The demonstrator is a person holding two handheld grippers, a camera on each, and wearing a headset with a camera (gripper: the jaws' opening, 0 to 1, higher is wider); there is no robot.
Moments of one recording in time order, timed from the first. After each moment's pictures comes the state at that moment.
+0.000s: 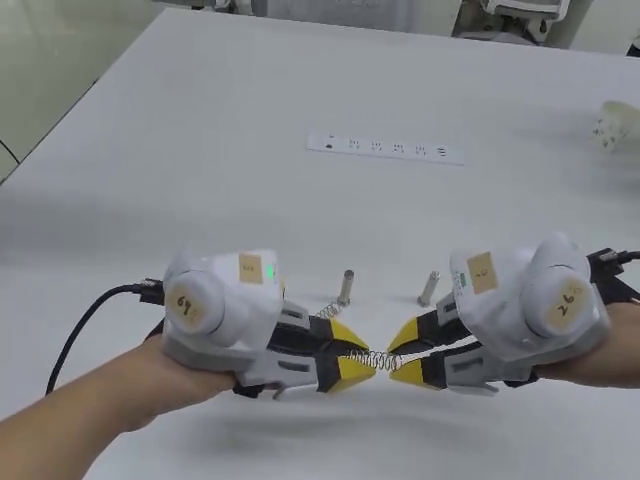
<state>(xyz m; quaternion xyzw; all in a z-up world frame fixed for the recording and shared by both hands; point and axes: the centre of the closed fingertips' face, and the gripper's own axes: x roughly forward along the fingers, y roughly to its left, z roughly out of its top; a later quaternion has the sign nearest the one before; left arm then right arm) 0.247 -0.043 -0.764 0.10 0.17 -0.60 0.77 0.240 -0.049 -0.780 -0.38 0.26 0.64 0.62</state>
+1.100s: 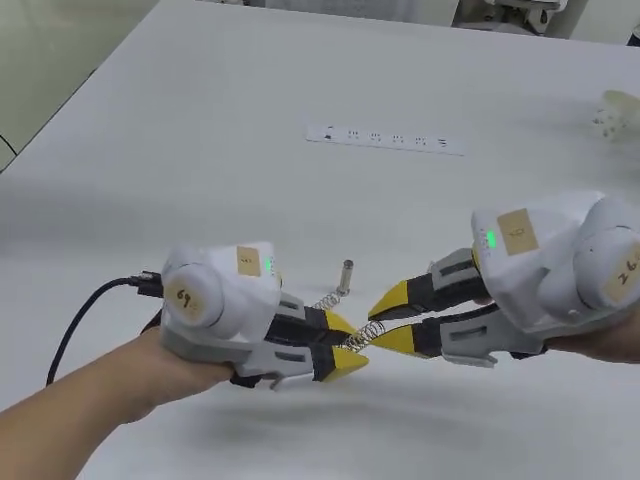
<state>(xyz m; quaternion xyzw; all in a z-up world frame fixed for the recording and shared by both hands) 0.246 -0.039 -0.768 0.10 0.17 -0.59 0.78 0.234 -0.020 -0.728 -0.33 0.18 0.67 0.64</state>
